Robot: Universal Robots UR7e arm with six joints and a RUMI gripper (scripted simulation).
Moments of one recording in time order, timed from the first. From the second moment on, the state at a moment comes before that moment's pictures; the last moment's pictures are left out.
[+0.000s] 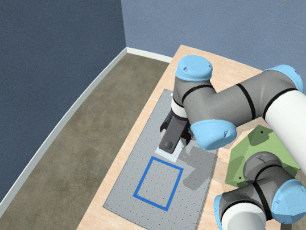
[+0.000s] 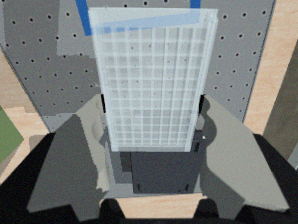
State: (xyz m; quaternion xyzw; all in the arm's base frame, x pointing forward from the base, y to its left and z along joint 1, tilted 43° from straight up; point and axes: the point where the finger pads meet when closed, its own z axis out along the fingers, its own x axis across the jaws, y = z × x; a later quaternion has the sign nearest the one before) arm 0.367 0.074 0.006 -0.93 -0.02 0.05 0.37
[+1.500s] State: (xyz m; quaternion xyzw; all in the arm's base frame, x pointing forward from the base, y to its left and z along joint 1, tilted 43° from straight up) arm 0.391 -0.036 -0.065 -0.93 -0.02 0.05 0.37
